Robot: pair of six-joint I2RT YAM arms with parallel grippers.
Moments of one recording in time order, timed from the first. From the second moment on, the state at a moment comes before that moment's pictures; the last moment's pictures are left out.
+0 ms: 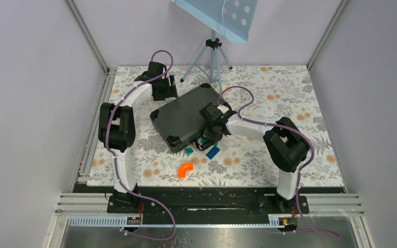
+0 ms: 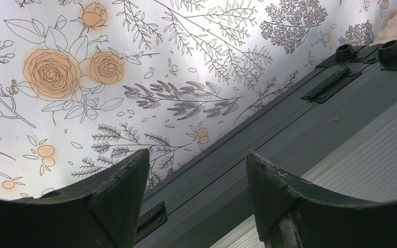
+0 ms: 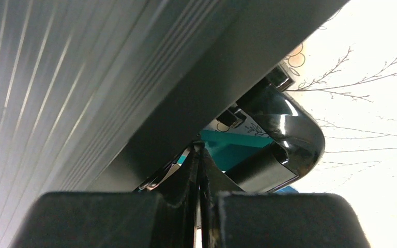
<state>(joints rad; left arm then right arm) -0.21 2.04 1.64 -0.51 0.10 -0.37 0.78 1.89 1.25 -0.49 0.15 1.01</state>
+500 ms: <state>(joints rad) -0.23 2.04 1.64 -0.49 0.08 -0.36 0.80 1.84 1.13 -0.33 0.20 1.12</state>
